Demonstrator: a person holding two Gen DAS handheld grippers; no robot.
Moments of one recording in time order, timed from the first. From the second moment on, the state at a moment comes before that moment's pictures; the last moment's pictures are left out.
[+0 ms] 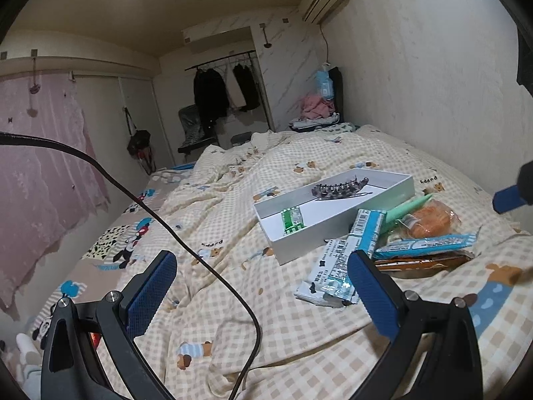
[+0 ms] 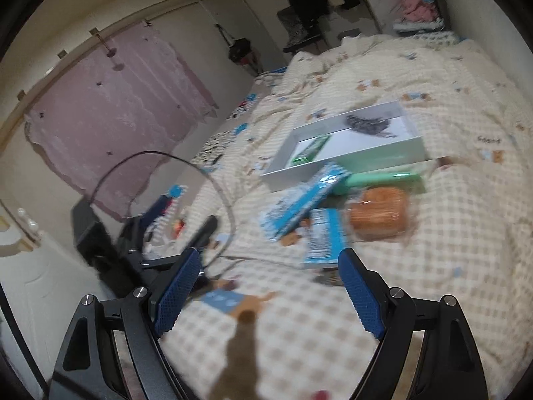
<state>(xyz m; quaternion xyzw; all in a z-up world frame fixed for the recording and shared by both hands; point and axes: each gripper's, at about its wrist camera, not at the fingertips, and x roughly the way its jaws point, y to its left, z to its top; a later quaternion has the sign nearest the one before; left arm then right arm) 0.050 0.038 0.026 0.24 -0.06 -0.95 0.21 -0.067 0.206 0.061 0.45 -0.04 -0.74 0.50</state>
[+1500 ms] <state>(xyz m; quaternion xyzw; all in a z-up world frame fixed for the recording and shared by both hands) 0.011 -0.003 0.029 0.26 0.08 -0.90 0.35 -0.069 0.197 0.088 0.38 -0.04 -0.81 0.45</state>
